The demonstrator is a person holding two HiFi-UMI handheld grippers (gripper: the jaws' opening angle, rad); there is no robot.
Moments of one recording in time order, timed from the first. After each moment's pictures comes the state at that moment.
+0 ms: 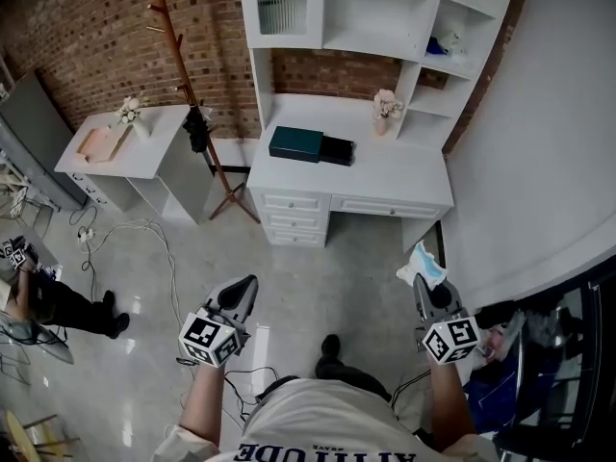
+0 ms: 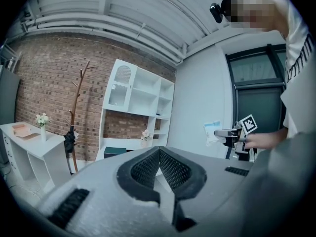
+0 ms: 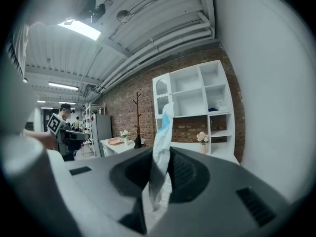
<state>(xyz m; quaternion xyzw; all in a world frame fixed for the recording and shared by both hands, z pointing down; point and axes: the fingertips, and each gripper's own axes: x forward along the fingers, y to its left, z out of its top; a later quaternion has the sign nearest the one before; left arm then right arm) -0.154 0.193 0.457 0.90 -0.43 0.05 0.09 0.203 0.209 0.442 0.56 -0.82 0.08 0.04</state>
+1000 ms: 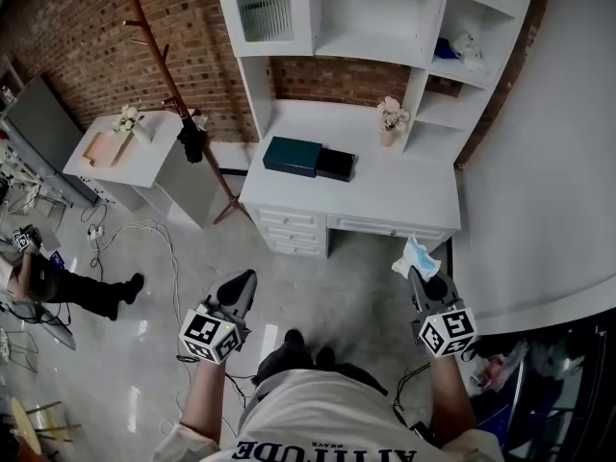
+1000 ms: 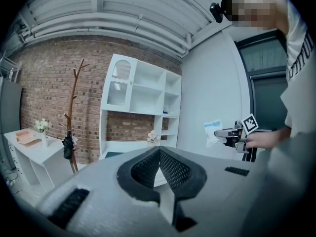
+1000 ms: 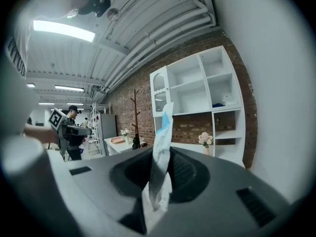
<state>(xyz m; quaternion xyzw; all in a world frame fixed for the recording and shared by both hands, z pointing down) -0.076 0.078 0.450 0.87 -0.47 0.07 0.08 0.269 0.062 0.457 0.51 -0.85 0.09 0.05</state>
